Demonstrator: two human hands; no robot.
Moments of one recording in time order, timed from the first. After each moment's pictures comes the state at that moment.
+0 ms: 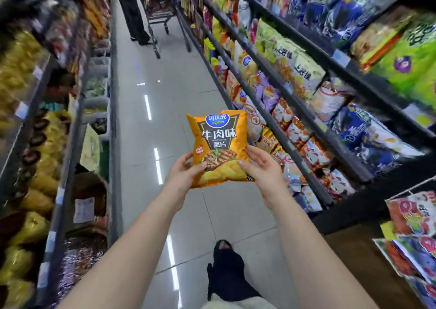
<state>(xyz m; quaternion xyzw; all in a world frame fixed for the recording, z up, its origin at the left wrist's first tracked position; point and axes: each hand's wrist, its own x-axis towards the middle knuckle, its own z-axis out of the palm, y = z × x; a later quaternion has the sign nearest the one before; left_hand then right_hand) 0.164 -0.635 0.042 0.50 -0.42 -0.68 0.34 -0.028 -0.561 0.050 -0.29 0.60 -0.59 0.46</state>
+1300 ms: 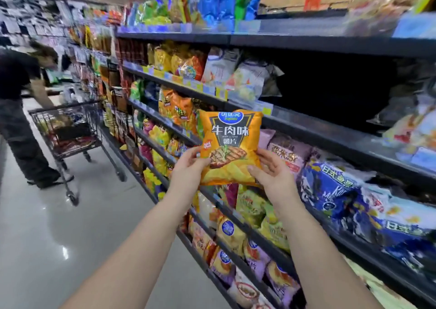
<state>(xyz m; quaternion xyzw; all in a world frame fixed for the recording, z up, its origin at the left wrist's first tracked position) -0.200 -1.482 0.262 0.29 -0.63 -0.62 0.38 -0.327 -1.343 0.260 -0.32 0.60 -0.71 0.15</state>
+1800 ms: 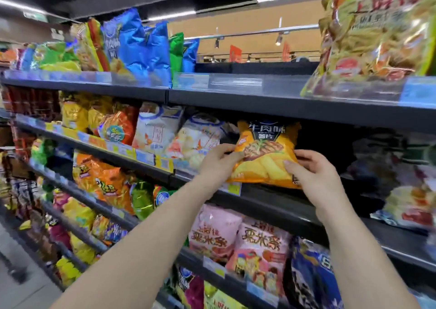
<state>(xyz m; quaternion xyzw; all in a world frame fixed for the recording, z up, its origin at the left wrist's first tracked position) -0.496 -1.581 0.383 0.08 -0.78 -0.57 0.26 -0.539 -1.385 0.380 -0.19 0.71 -0.67 -0.11</state>
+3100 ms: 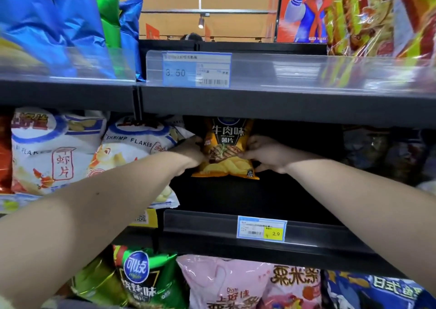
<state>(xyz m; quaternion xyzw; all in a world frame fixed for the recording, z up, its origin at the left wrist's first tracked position) -0.707 -1.738 0.386 0.01 -0.93 -0.35 0.09 -0.712 -1.528 0.400 -0.08 0.85 -0.51 0.05</state>
